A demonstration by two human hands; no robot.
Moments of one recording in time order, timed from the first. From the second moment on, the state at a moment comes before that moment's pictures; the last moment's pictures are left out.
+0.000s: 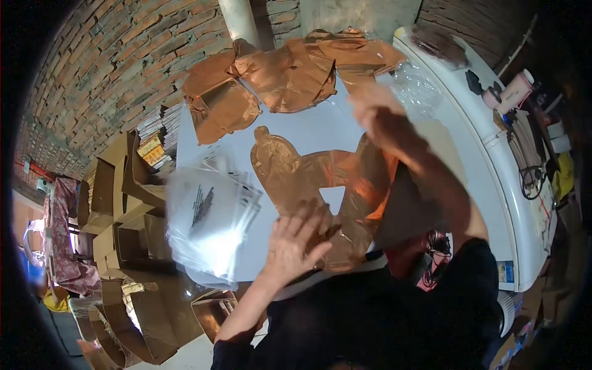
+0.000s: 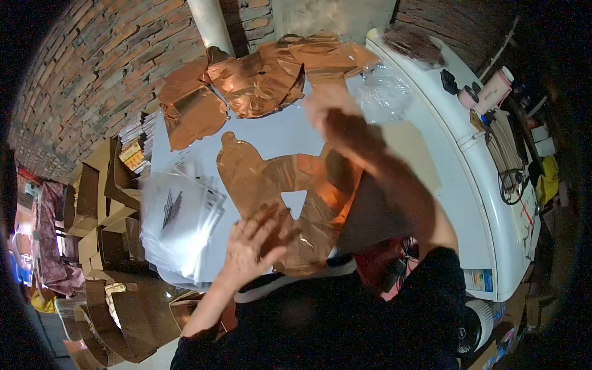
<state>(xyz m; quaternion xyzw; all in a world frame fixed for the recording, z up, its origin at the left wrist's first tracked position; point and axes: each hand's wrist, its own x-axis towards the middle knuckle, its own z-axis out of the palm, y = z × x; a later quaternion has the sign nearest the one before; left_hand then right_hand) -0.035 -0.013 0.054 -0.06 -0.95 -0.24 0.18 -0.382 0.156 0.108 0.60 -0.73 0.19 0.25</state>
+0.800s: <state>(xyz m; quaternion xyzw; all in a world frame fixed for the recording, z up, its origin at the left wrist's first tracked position) -0.063 -0.026 -0.003 0.02 -0.97 -0.15 0.16 -0.337 0.132 0.015 0.40 -0.84 0.19 0.31</state>
